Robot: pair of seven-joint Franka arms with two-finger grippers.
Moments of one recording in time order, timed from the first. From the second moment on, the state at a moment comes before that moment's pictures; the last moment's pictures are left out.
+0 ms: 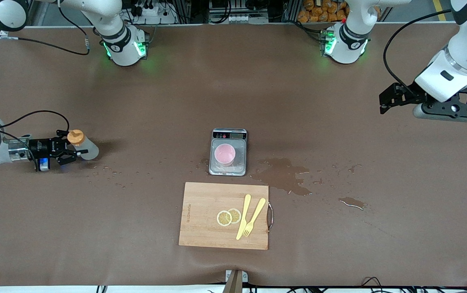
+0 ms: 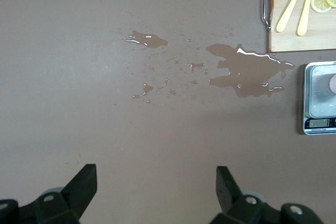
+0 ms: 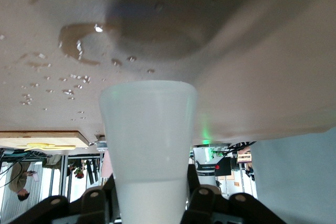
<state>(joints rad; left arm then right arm) -0.13 -0.02 -0.06 -1.66 -0.01 1.67 -0.07 -0.60 0.79 0.10 -1.65 0.70 1.48 0.54</state>
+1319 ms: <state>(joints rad) -0.13 -0.02 -0.07 -1.65 -0.01 1.67 -0.07 -0.64 0.81 0.09 -1.37 0.54 1.28 0.54</state>
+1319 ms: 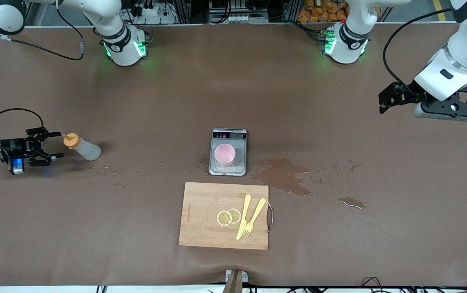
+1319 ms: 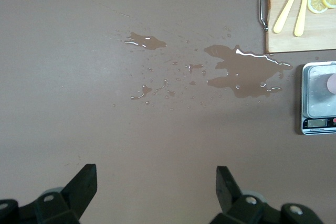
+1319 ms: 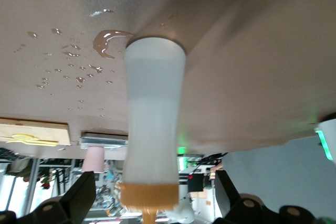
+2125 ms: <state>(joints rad) -0.13 -0.03 -0.07 -1.65 -0.01 1.67 -0.12 -0.58 0.68 0.12 -1.08 0.41 1.07 0.54</state>
